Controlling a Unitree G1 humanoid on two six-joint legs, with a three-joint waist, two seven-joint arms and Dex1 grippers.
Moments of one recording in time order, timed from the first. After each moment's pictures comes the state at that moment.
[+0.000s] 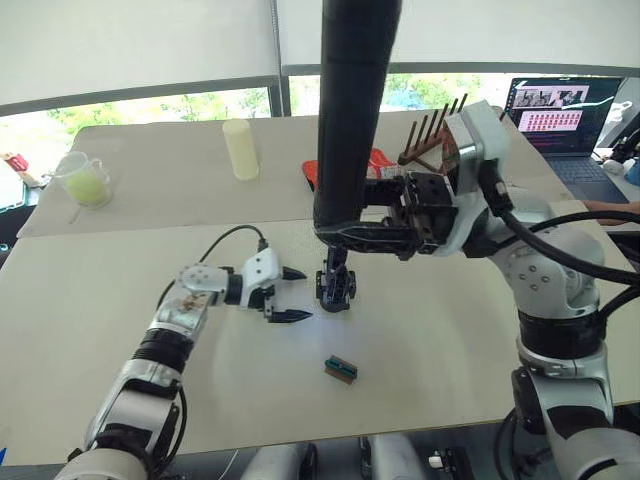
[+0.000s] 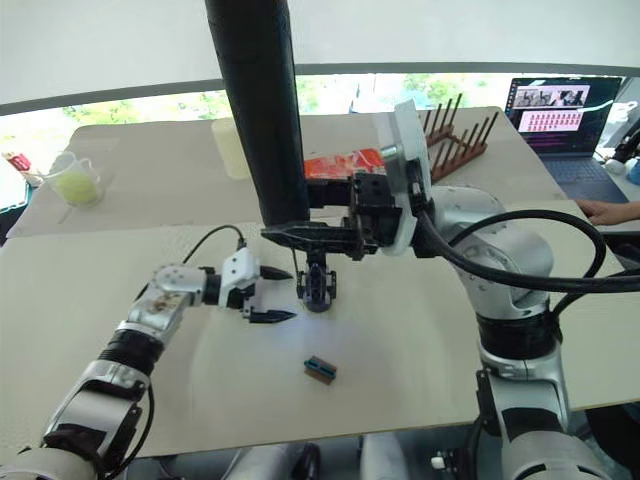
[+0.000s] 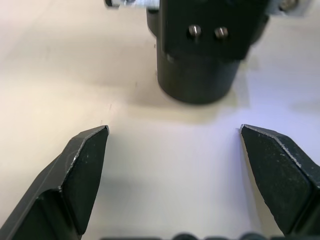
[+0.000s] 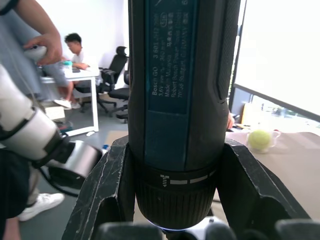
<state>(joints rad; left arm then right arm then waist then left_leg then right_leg) -0.58 0.51 -0.20 0.47 -0.14 -0.05 -1.30 -0.76 -0.52 0.01 -0.32 0.86 0.68 1.06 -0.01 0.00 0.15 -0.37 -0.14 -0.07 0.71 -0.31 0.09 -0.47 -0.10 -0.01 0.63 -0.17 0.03</state>
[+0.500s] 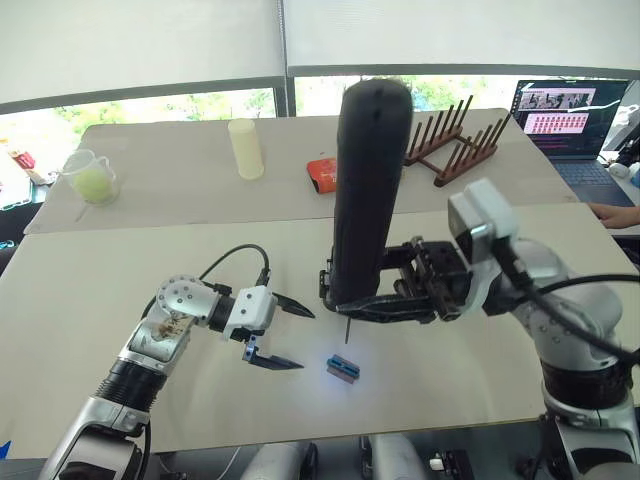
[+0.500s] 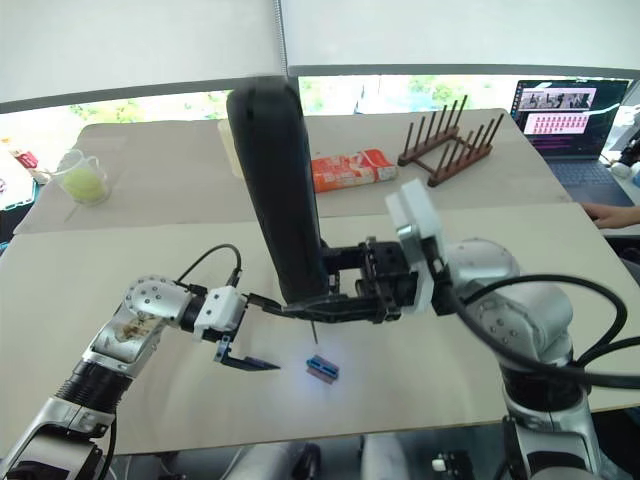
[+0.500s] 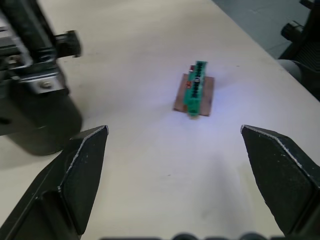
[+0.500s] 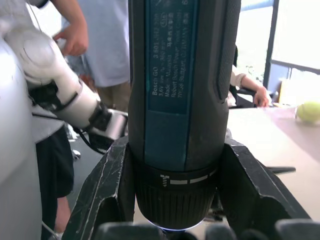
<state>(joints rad) -0.40 0.61 -0.26 0.08 -0.23 -0.10 -1.48 -0.49 -0.58 0.04 -0.52 0.87 0.66 1.09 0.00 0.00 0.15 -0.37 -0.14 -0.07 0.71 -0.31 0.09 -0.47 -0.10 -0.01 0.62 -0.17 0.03</state>
